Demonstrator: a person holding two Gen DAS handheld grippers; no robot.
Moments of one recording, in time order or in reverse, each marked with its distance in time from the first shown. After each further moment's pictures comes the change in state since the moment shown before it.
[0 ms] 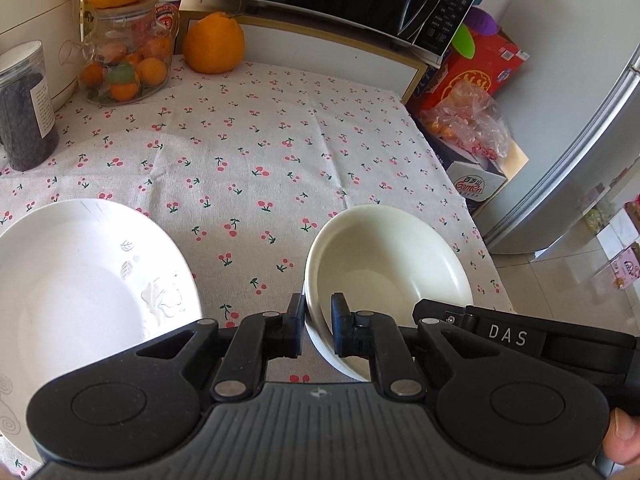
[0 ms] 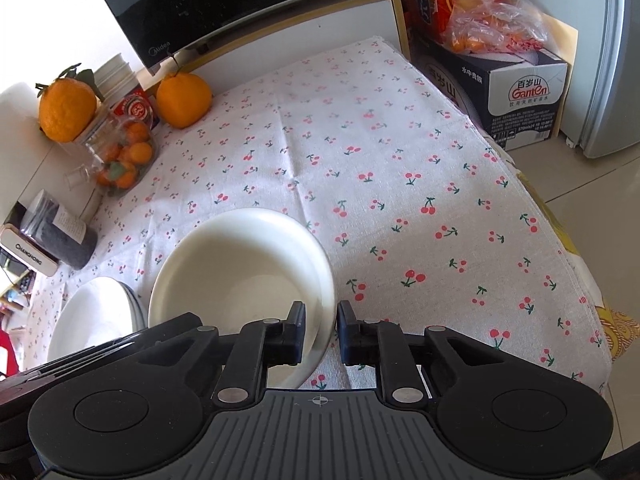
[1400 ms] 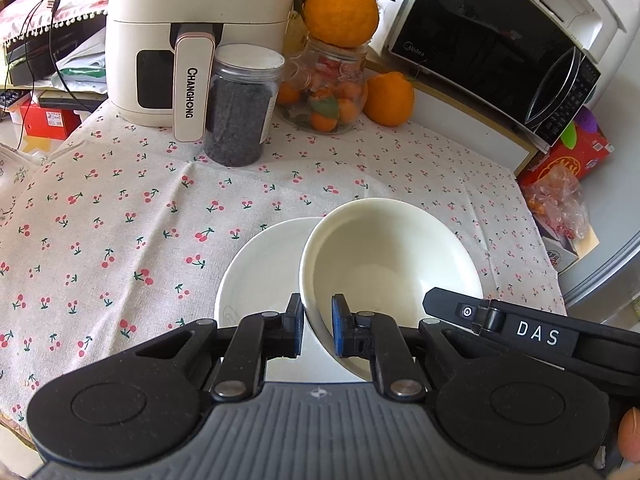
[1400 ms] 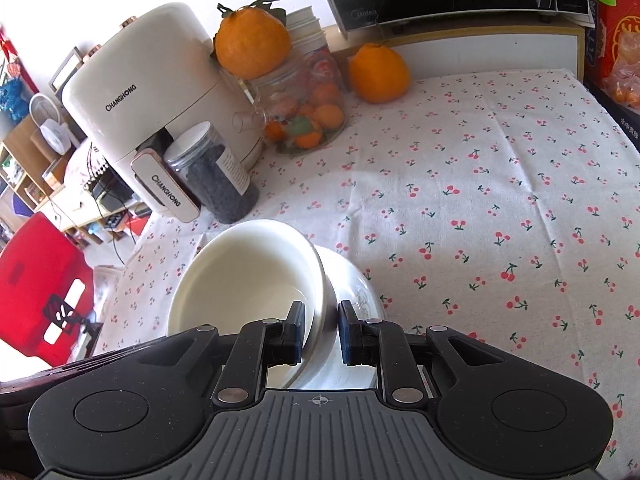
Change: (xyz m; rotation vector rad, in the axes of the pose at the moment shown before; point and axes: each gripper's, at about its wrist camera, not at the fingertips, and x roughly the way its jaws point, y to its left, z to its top) left arm -0.081 0.120 -0.014 -0.220 -0.104 0.190; right arm 0.018 0.149 -0.027 -0.239 0.034 0.270
